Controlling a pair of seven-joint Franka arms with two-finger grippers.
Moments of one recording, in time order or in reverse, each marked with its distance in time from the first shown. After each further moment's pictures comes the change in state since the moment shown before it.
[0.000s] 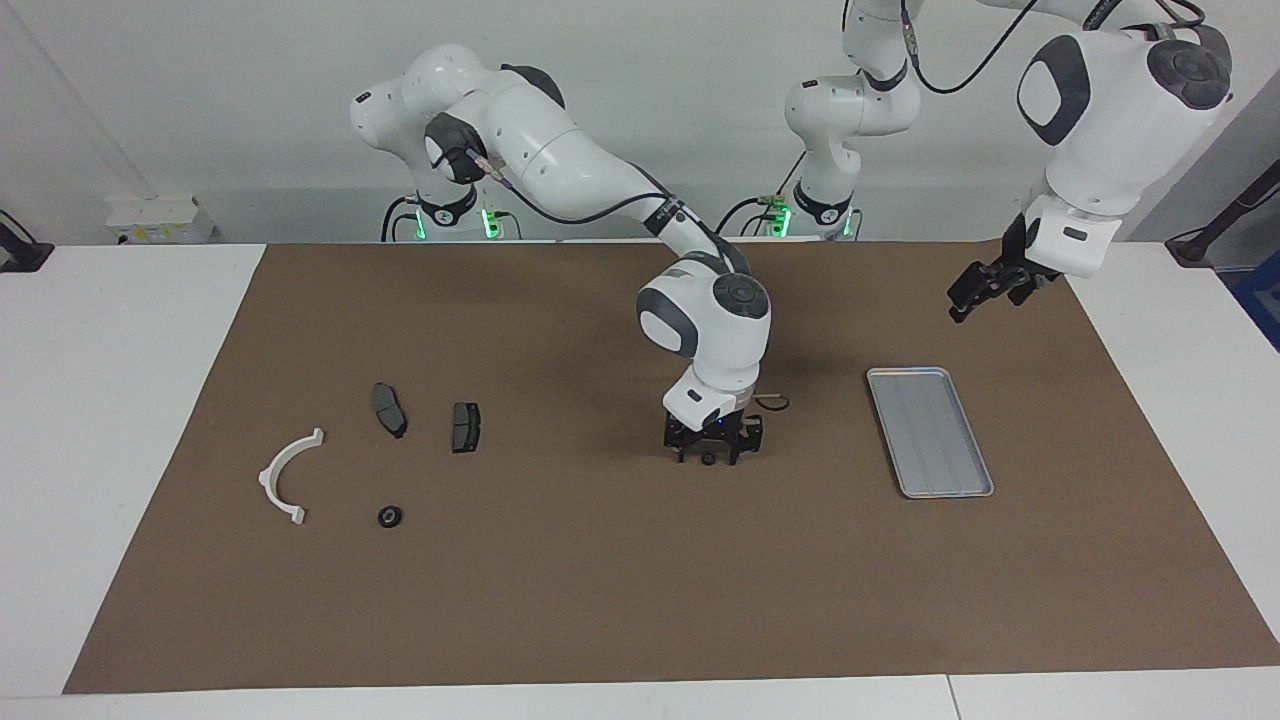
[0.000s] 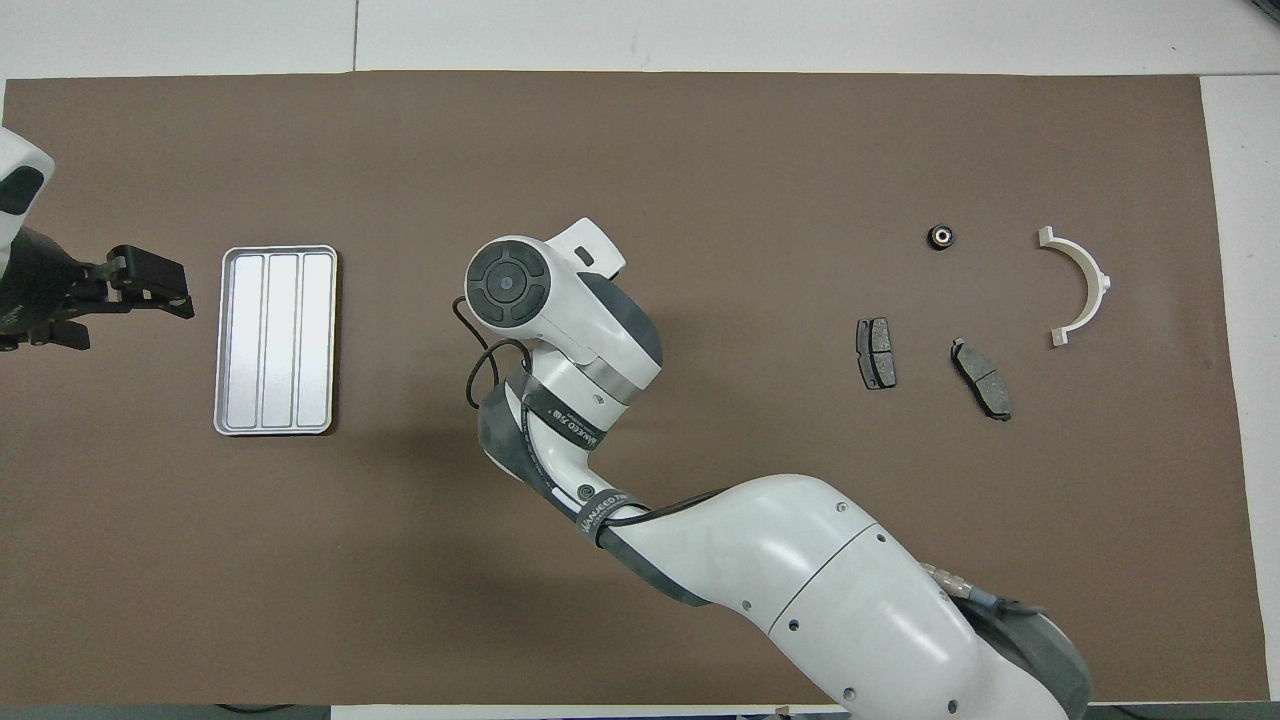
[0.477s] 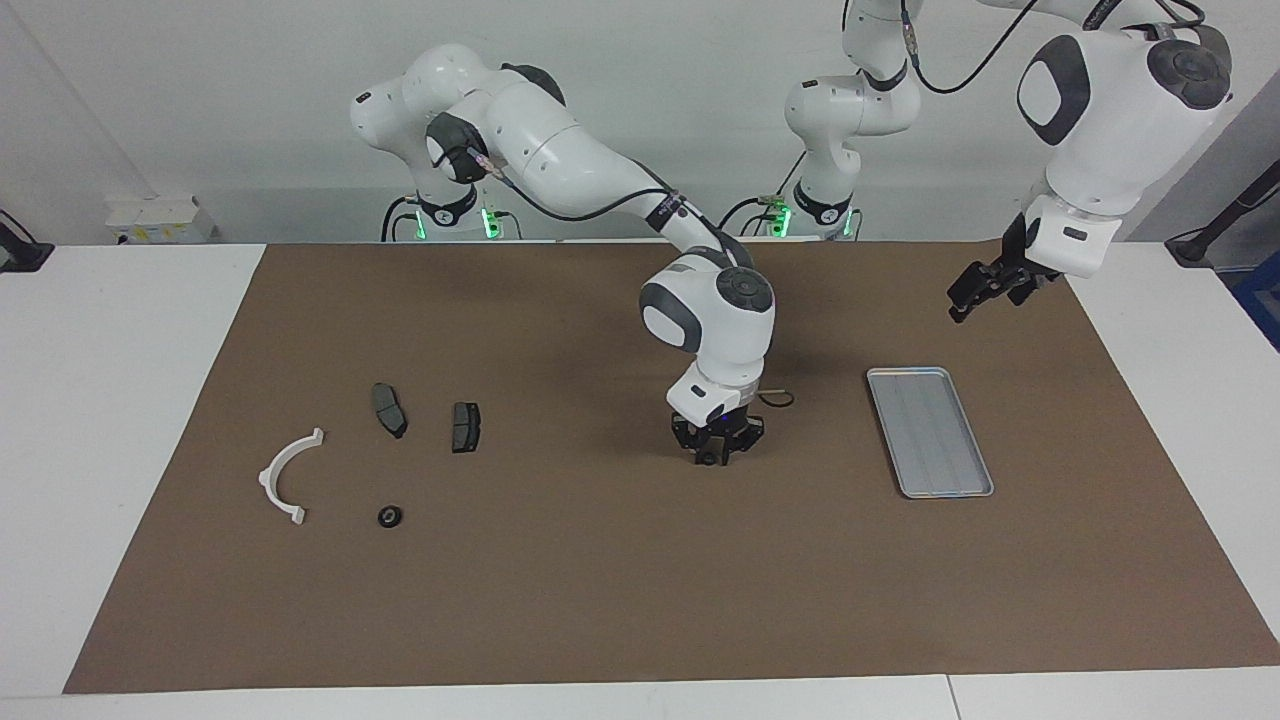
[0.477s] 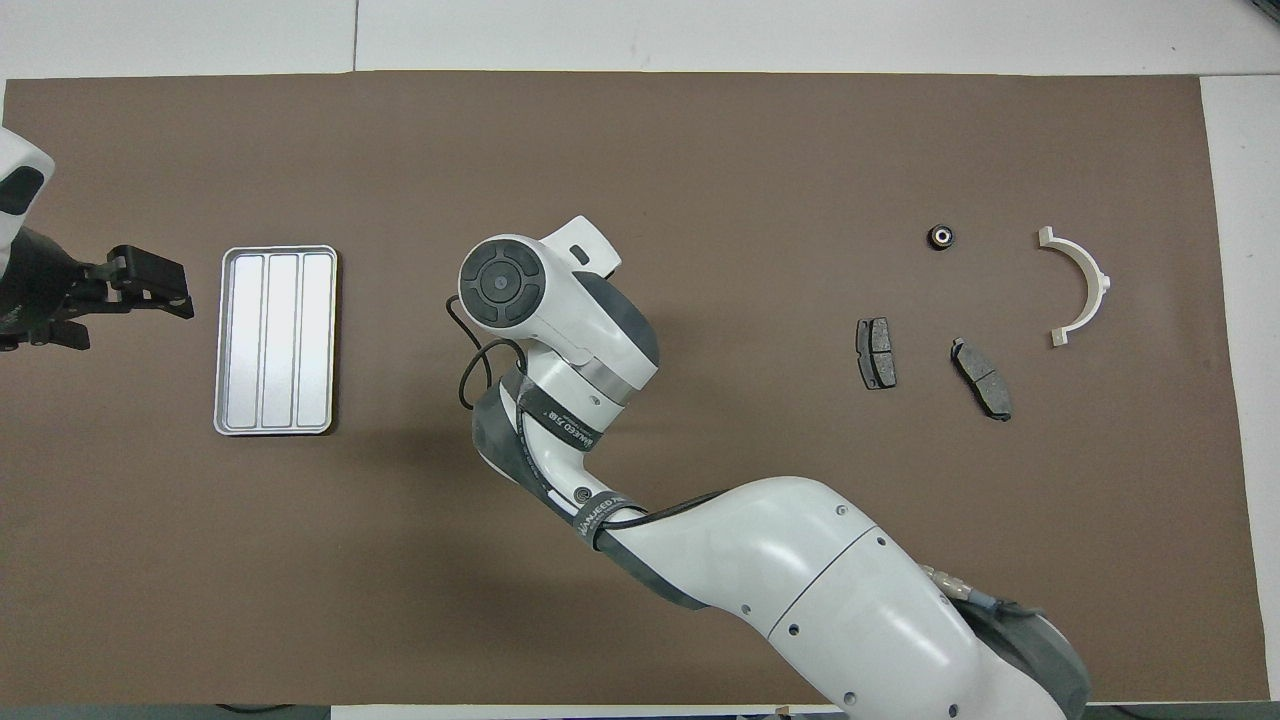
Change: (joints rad) left arm 0.000 0.000 0.000 0.000 0.000 0.000 0.000; right arm 0.004 0.000 0.003 0.016 0.000 -0.005 0.002
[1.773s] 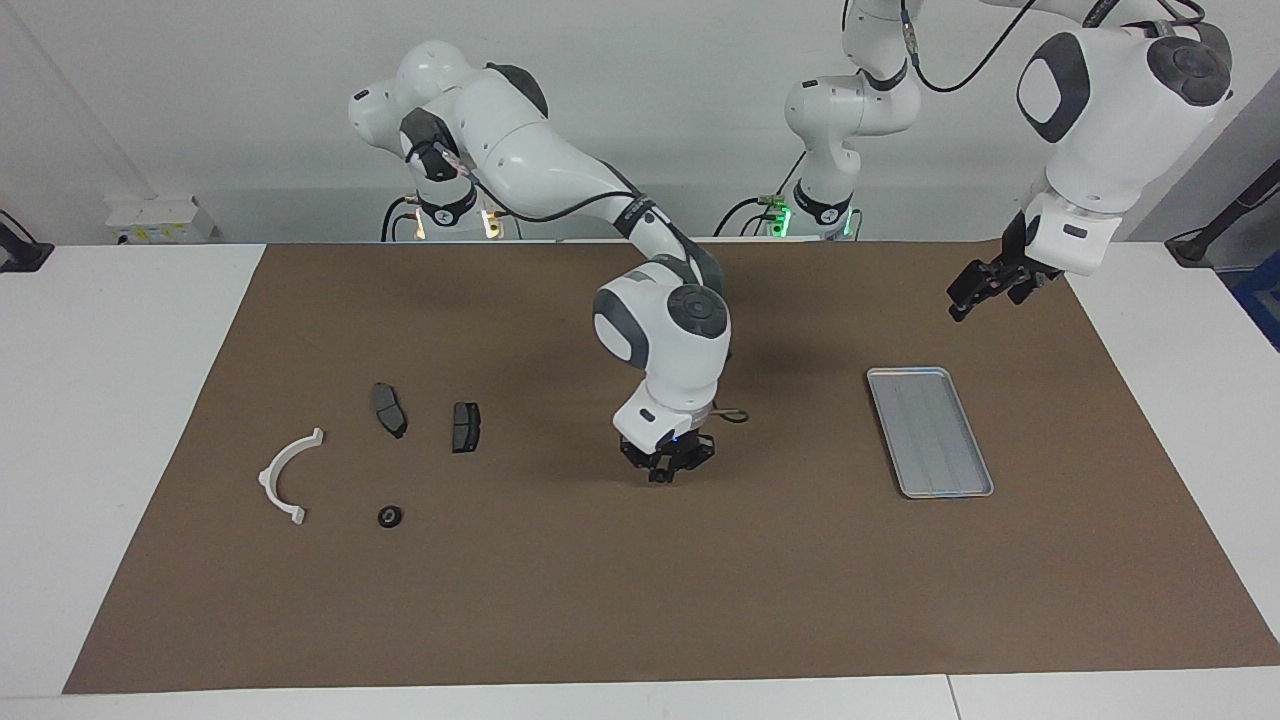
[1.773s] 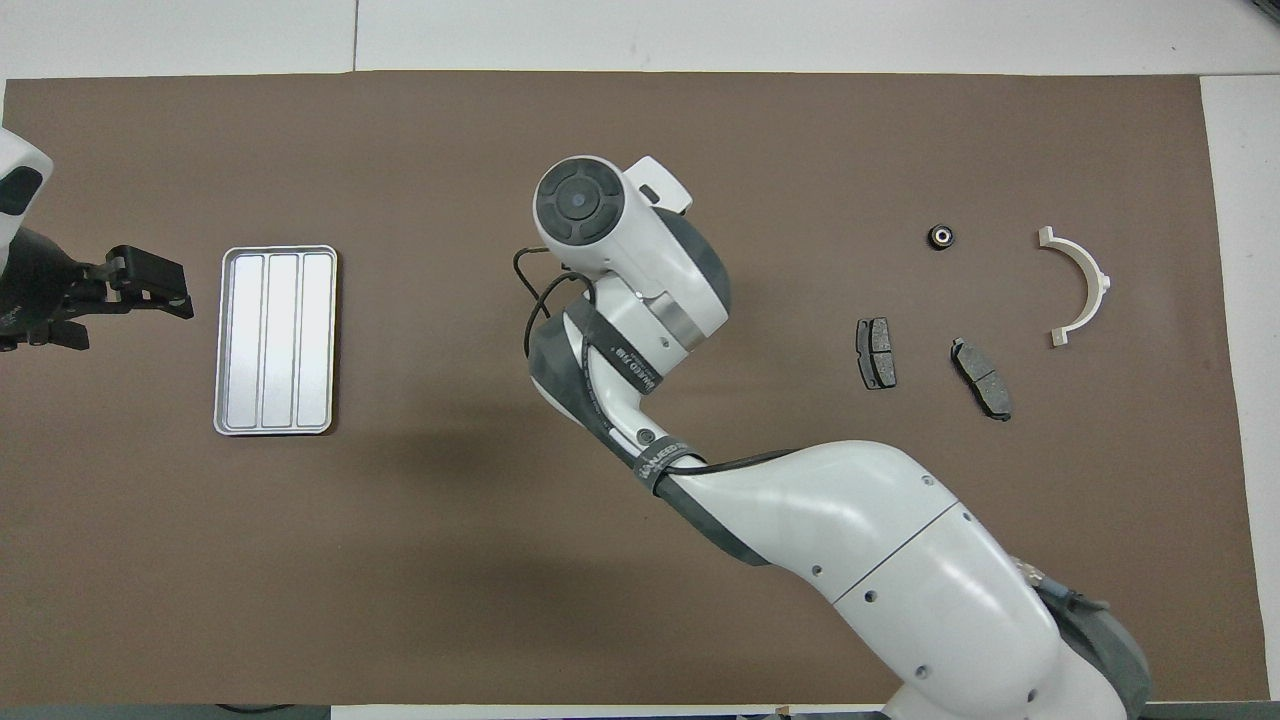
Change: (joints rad) left arm -0.002 -0.005 -0.002 0.000 0.000 -0.001 0.000; right arm -0.148 -0.071 -0.006 0.021 0.025 -0.134 -0.248
